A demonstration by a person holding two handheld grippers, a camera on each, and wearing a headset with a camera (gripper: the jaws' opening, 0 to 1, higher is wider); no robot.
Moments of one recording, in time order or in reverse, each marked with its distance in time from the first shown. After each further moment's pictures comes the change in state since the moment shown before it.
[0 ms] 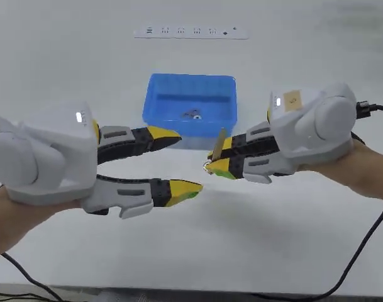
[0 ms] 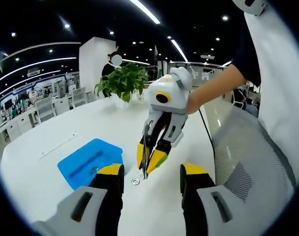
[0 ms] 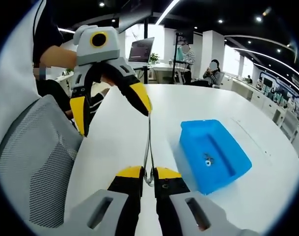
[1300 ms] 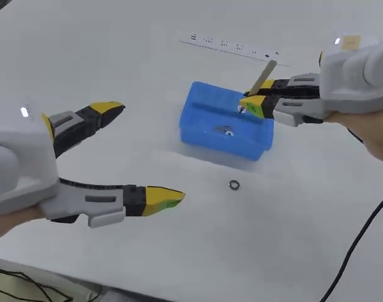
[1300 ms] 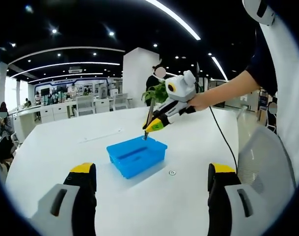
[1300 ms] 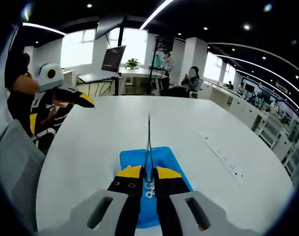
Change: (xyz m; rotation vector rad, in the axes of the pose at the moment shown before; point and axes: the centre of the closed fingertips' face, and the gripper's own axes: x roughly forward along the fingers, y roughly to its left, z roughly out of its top) left arm -0.076 0.058 -0.022 -0.145 -0.109 0.345; right arm 0.013 -0.127 0.044 0.011 -0.032 -0.191
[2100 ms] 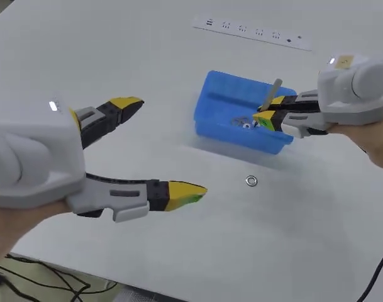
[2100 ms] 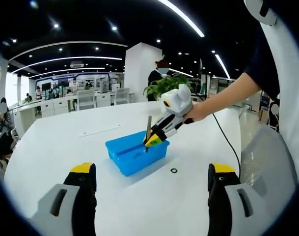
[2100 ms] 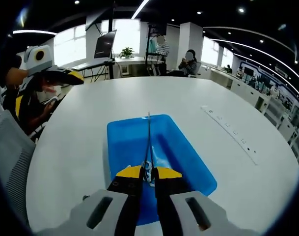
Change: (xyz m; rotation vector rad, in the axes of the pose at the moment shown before) left arm 0.016 0.001 -0.009 -0.016 0.052 -0.001; right arm 0.026 -0.001 -0.058 0.088 0.098 0.013
